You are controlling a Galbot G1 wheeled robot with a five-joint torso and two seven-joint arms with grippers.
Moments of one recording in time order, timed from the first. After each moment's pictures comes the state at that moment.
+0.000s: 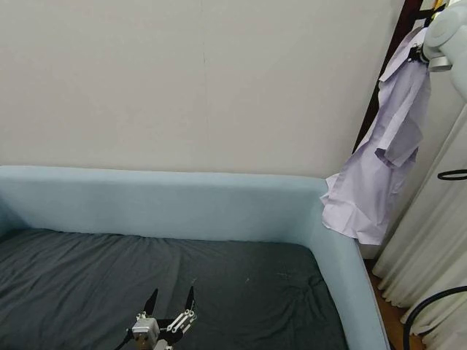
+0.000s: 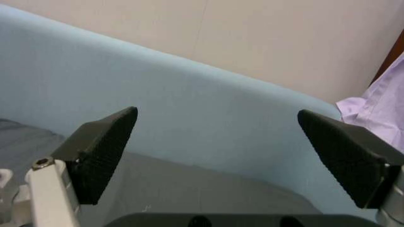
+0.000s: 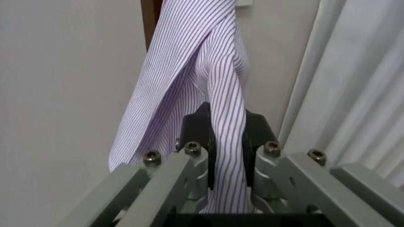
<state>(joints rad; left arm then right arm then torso) 1.74 -1.20 -0.26 -2.15 -0.35 -0.36 -0.29 0.75 0.93 -0.58 0.84 1.40 -0.73 0.74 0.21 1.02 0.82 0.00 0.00</state>
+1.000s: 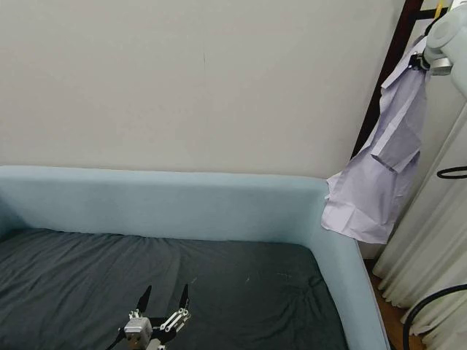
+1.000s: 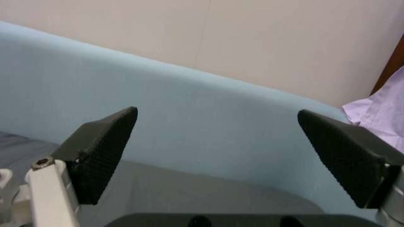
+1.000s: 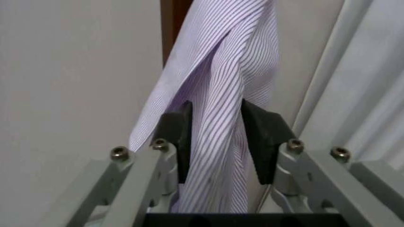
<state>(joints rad) 1.75 -1.18 -0.29 -2.16 -0.34 -0.37 -0.29 0.73 0.87 -0.64 0.89 1.41 -0.73 0.64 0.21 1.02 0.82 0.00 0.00</state>
